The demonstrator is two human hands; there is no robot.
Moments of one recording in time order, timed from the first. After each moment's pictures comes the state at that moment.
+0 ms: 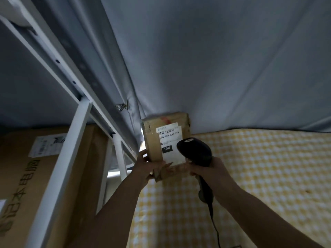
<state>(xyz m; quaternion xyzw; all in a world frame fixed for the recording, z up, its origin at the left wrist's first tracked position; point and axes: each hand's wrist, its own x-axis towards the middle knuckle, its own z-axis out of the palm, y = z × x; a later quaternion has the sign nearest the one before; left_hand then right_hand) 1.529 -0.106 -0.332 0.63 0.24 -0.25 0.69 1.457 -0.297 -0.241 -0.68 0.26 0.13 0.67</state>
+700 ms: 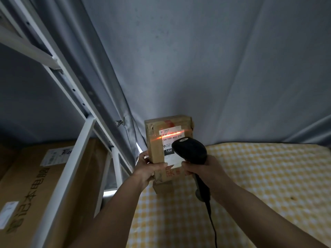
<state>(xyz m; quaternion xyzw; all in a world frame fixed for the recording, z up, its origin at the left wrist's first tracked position) 1.486 -0.152 -0.246 0.67 0.18 -0.23 0.68 1.405 -0.330 -0.170 -0.68 0.19 0.09 0.70</state>
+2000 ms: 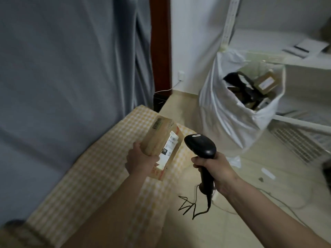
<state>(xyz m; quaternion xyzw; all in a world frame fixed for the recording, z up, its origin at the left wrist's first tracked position) 1.194 -0.559 -0.261 0.87 -0.30 -0.24 0.30 0.977 -0.580 -0.194 -0.41 0.56 -0.31 0.65</state>
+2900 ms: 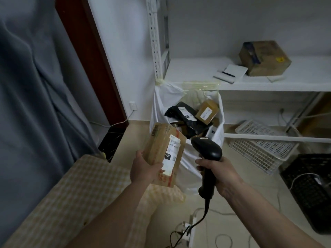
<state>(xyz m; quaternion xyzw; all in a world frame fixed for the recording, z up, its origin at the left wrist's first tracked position) 1.017 -0.856 -0.240 0.78 -0.45 -0.30 0.31 0.802 -0.822 -0.173 -0.26 0.59 -0.47 0.61</state>
